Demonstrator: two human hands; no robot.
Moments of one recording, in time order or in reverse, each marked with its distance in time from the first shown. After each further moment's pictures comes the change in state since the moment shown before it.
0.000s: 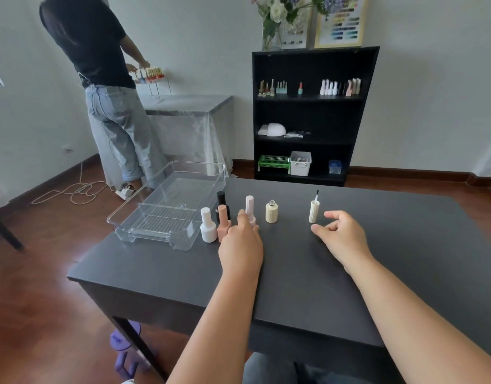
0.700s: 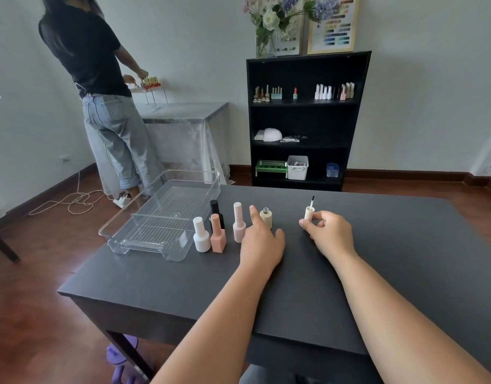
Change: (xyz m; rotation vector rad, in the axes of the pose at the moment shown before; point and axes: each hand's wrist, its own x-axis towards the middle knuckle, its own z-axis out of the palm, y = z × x) left_hand 0.012 0.039 0.017 -0.290 -0.240 -0.025; right_hand 0.023 -0.007 0.011 -0.119 0.022 -0.073
